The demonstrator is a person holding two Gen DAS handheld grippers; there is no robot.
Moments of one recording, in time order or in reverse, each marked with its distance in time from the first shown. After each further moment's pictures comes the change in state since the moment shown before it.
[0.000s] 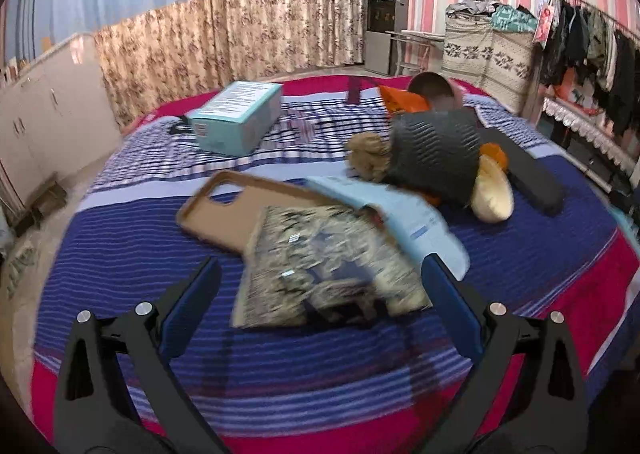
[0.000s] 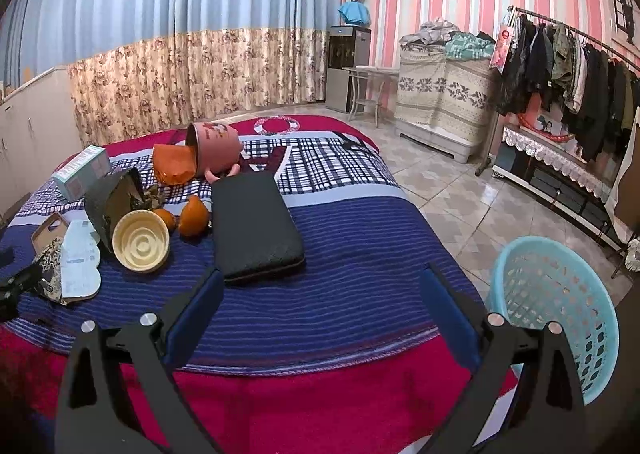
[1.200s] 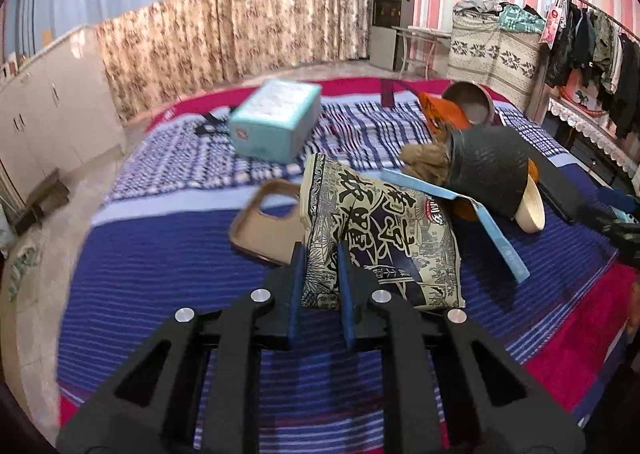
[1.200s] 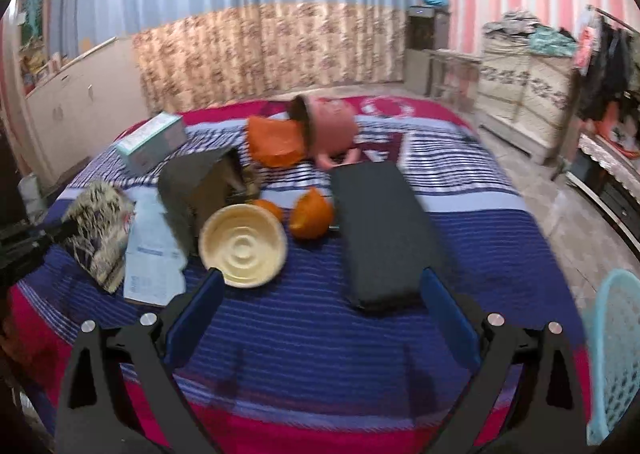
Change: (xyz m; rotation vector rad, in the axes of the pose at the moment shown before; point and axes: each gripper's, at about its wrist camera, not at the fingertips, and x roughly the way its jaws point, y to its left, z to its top) left arm 0.009 0.050 0.020 -0.016 0.021 -0.011; right arm 0.043 0.090 0.011 -0.128 0.101 0.276
